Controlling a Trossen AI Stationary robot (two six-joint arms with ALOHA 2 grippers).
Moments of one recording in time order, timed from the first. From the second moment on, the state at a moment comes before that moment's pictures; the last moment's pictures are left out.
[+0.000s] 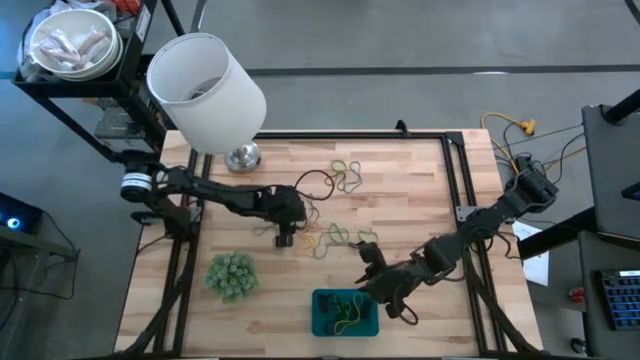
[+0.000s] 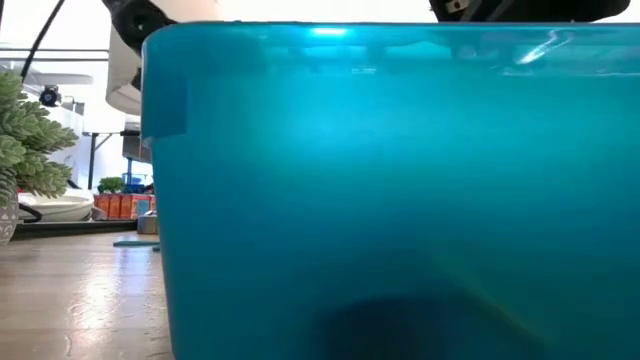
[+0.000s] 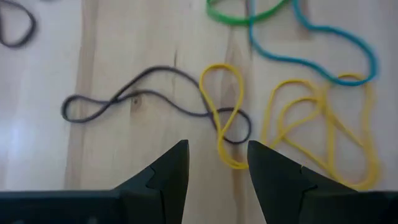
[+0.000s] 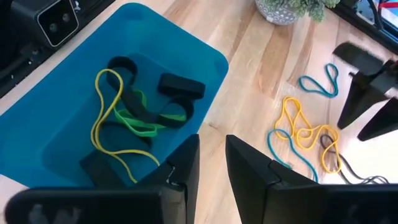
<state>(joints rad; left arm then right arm) 0.07 1.58 0.81 -0.19 -0.02 0.08 0.57 1.55 0.99 -0.23 0.29 -0.08</state>
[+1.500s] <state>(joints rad) 0.10 1.67 0.84 -0.22 0.07 0.09 0.57 1.55 0.99 -0.23 0.29 -0.08</state>
